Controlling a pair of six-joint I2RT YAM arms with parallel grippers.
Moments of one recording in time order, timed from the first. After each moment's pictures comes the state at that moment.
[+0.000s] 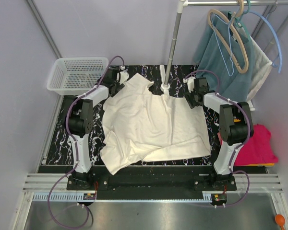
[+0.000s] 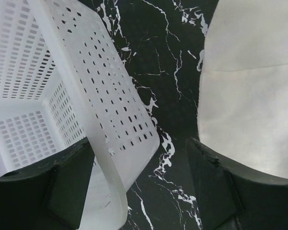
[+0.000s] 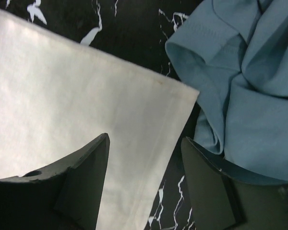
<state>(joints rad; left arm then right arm) -0.23 2.08 1.51 -0.16 -0.30 0.71 0.15 1.89 1.21 -0.20 0.11 -0.37</state>
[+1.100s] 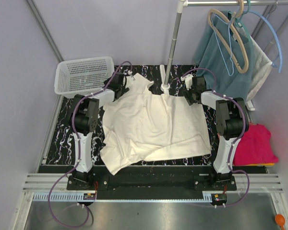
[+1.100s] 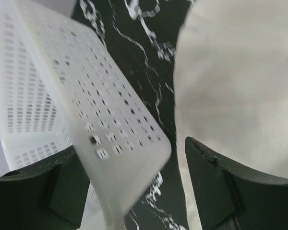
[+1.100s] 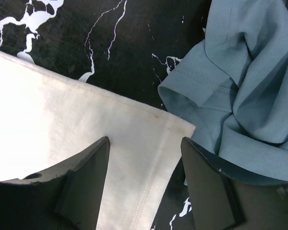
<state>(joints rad) -0.29 2.17 1.53 -0.03 -0.33 0.78 0.15 2.02 1.30 -0.11 0.11 -0.43</state>
